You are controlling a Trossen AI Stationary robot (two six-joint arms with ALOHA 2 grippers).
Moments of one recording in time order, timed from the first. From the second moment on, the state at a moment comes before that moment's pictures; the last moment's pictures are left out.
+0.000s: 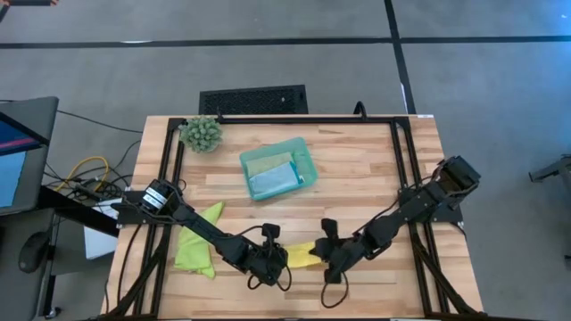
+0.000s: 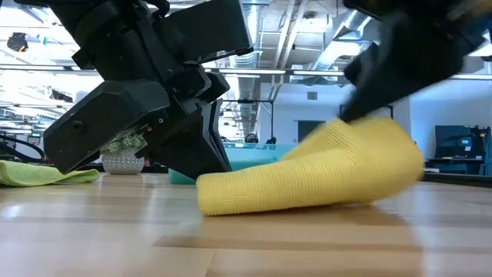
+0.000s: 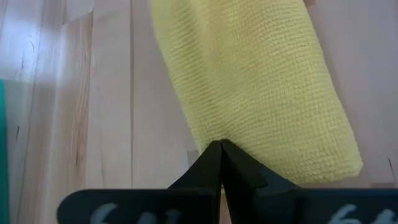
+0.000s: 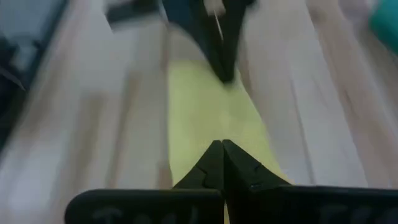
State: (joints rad) left arm -0.53 2.05 1.25 -0.27 -0.53 -0.19; right arm 0.59 1.70 0.90 -0.05 0.37 0.40
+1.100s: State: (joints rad) left arm -0.57 2.05 1.38 -0.54 -0.66 -0.24; right arm 0.66 1.56 0.90 -0.22 0.41 0.50
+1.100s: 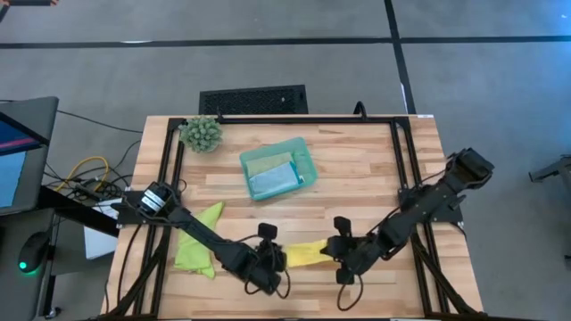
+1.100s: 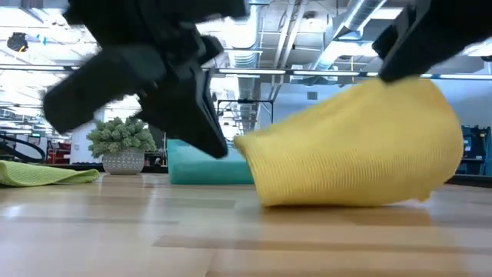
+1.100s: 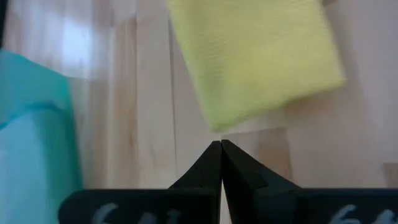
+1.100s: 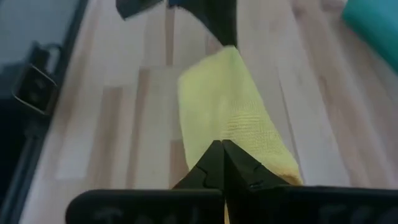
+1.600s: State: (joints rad) left arm -0.67 2.05 1.48 -0.59 -0.82 -0.21; right arm 0.74 1.52 0.90 -0.20 0.50 0.63
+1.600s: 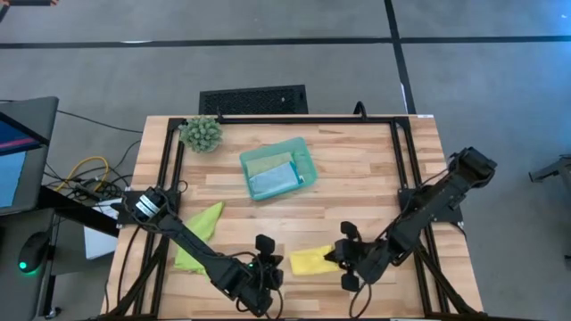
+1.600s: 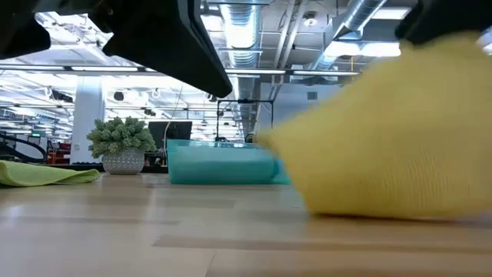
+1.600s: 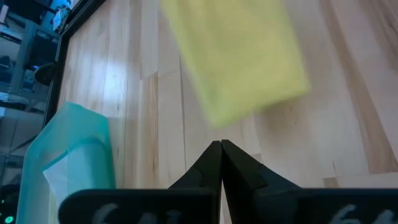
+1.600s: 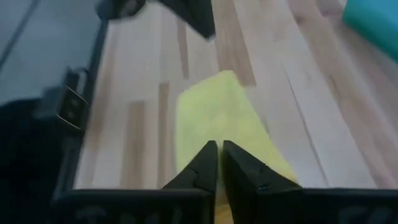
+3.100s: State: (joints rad) left arm -0.40 2.05 1.17 0.11 -0.13 -0.45; right arm 0.71 1.64 0.90 -0.36 0.26 0.86
